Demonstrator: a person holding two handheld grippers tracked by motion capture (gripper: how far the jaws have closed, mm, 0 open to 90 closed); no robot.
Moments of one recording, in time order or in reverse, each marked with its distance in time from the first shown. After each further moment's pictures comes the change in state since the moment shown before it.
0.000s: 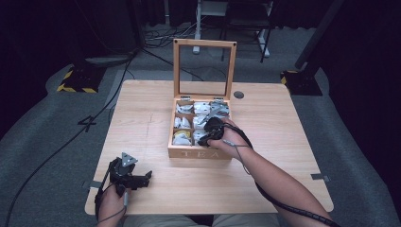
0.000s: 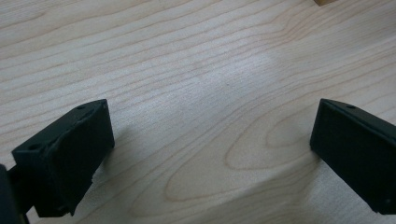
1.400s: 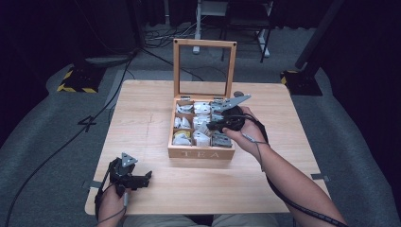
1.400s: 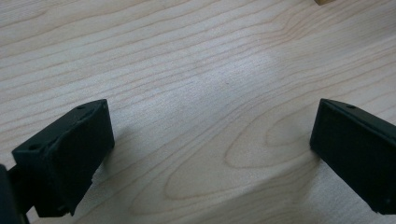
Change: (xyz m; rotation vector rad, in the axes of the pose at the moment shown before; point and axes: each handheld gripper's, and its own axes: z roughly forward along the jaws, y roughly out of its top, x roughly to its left) left arm 0.000 0.000 -0.001 0.001 0.000 0.001; right arm -0.002 -0.003 -0.082 -0.298 -0.021 -0.058
